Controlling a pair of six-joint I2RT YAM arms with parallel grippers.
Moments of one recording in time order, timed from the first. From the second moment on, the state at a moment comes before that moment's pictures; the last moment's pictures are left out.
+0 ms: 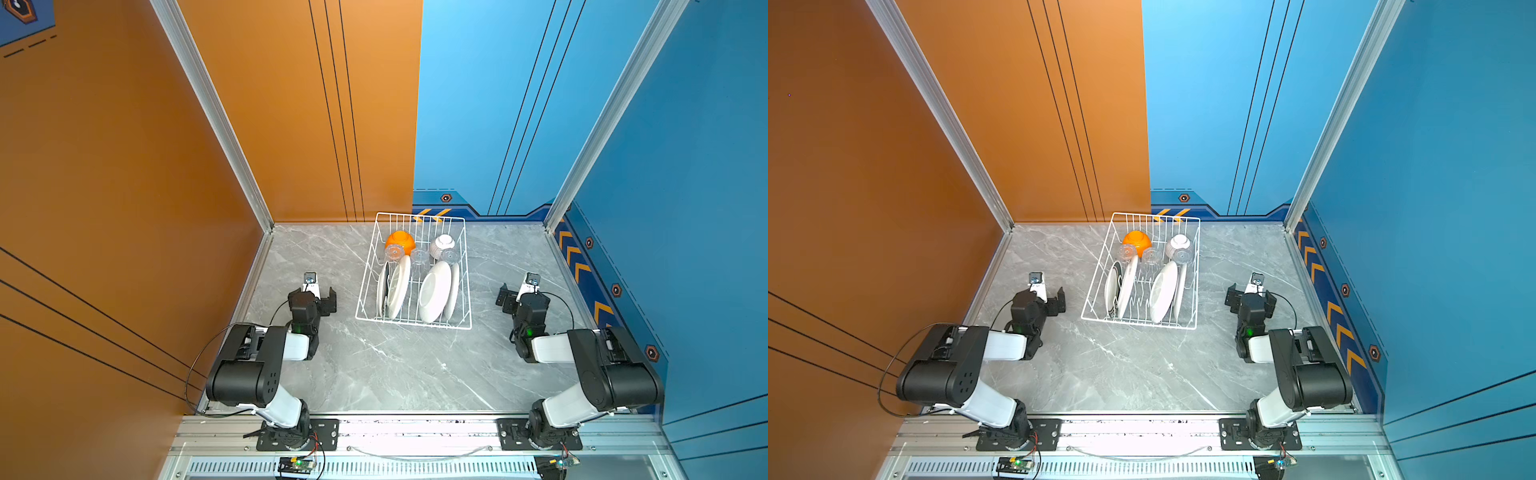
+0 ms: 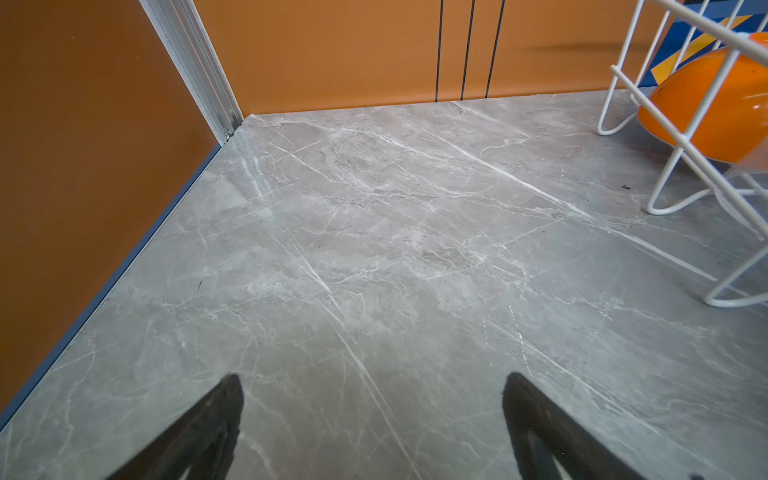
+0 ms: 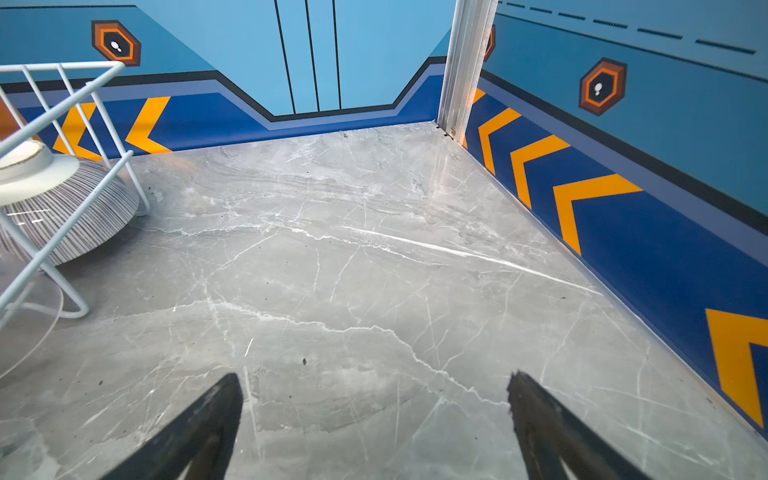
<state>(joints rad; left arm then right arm) -0.04 1.57 0.36 0.84 -0.17 0.03 0.07 1.54 0.34 0.88 0.36 0.10</state>
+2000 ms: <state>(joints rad) -0.27 1.14 0.34 0.65 -0.54 0.01 0.16 1.26 0.37 0.62 0.50 0.07</state>
